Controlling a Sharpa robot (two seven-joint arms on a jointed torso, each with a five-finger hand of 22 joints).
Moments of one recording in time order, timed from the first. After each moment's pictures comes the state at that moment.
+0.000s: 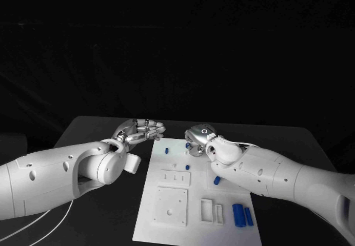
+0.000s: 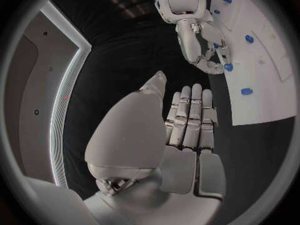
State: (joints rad) left arm 1.40 -0.82 -0.20 1.51 -0.01 -0.38 0.33; left_hand 1.53 -0.14 0.15 0.25 0.10 0.77 0.19 0.37 0.36 1.09 0.16 0.07 0.07 0.89 0.14 0.39 0.45 0.05 0.60 0.04 0.58 1.06; right arm 1.26 -0.32 -0.15 0.92 -1.85 -0.48 -0.20; right_hand 1.10 -0.24 0.83 -0.18 0.04 0.94 0.14 0.37 0.39 1.23 0.08 0.06 0.15 1.31 -0.03 1.19 0.72 0.21 1.29 -0.01 0.74 1.31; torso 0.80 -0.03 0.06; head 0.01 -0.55
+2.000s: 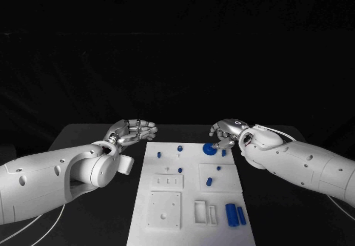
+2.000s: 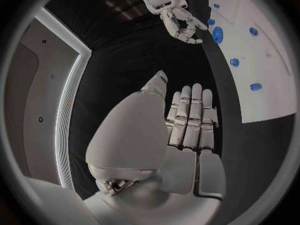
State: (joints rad) left arm 1.40 -0.85 -0.20 1.51 -0.03 -0.42 0.37; left_hand 1.56 -0.15 0.13 0.28 0.11 0.77 0.19 0.37 0.36 1.10 0.16 0.07 0.07 0.89 0.14 0.38 0.46 0.05 0.60 0.04 0.58 1.06; right arm 1.28 -0.59 -0.02 1.04 -1.59 -0.30 -0.02; right_hand 1.11 -0.25 0.60 -0.22 0.11 0.88 0.13 0.32 0.37 1.14 0.02 1.01 1.14 1.30 -0.09 1.31 0.76 0.23 1.31 -0.03 0.83 1.31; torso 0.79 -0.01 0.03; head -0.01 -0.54
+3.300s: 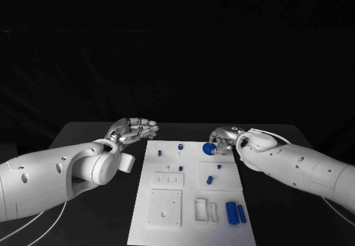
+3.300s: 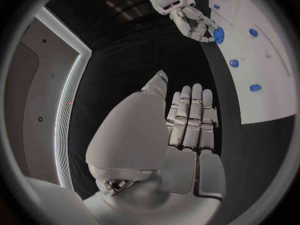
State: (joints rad) left arm 1.40 -0.84 -0.20 1.51 -0.03 -0.41 0.36; left_hand 1.57 -0.15 0.13 0.28 0.11 0.77 0.19 0.37 0.35 1.10 0.16 0.07 0.07 0.89 0.14 0.38 0.46 0.05 0.60 0.04 0.58 1.06; right arm 1.25 -0.54 -0.03 0.95 -1.57 -0.21 -0.01; right_hand 1.08 -0.21 0.62 -0.23 0.12 0.88 0.13 0.32 0.37 1.13 0.02 1.10 1.20 1.30 -0.09 1.34 0.82 0.23 1.29 -0.03 0.91 1.31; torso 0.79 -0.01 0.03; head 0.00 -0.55
